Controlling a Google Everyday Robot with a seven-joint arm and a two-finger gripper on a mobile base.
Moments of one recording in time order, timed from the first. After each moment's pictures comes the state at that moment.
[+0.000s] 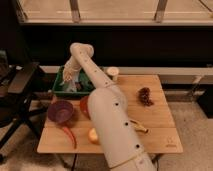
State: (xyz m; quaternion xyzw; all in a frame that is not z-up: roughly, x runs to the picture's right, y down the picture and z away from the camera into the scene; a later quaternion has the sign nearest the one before) arm -0.250 -0.073 0.944 -0.16 -0.38 -0.32 0.85
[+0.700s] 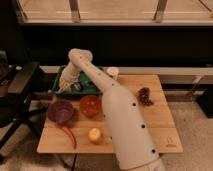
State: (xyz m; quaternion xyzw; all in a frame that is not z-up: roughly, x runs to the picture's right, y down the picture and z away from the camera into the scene) arm -0.243 -0.027 0.909 -0.19 -0.40 -0.31 0.84
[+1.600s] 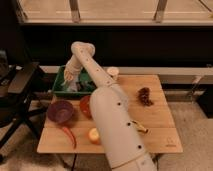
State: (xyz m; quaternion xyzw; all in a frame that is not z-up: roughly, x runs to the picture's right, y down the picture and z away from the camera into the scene) arm -0.248 -0.073 0.935 -0.16 -0.39 -0.34 0.84
